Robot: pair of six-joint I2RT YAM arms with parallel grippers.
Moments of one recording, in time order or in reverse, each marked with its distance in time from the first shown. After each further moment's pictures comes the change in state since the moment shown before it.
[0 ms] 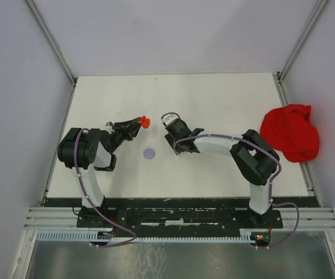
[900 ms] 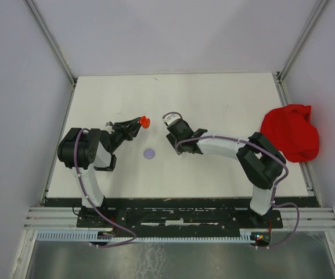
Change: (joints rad) left arm 0.000 0.000 0.000 0.000 0.000 0.000; right arm 0.010 -0.069 -0.024 -0.016 0.026 0.003
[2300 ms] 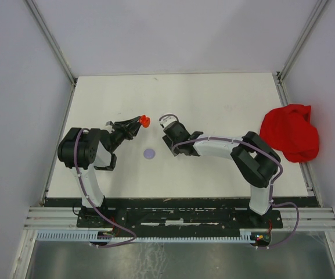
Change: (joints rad) left arm -0.004 0.000 0.011 0.000 0.000 -0.019; right arm 0.029 0.058 0.003 0.075 0.000 0.010
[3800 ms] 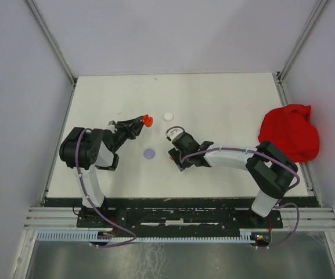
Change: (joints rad) left arm -0.047 0.001 0.008 0.000 -0.045 0.000; right arm 0.040 -0.193 -0.232 -0.036 -0.175 0.066
